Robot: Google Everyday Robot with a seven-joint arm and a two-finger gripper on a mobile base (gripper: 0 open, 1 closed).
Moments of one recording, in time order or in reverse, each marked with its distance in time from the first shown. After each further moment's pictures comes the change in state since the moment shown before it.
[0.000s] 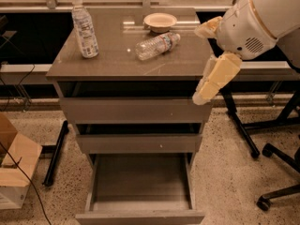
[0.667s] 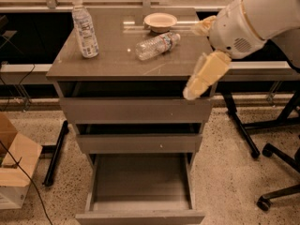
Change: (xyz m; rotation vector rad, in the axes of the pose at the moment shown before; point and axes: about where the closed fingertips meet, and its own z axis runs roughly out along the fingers) arm -0.004 -0.014 0.014 0.039 -0.020 0.022
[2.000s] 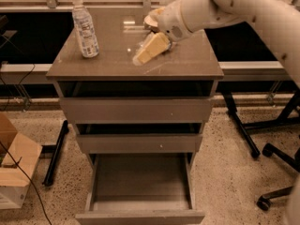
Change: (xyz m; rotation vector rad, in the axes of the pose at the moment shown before) arm -0.062 -0.124 0.127 0.045 -0.279 0.050
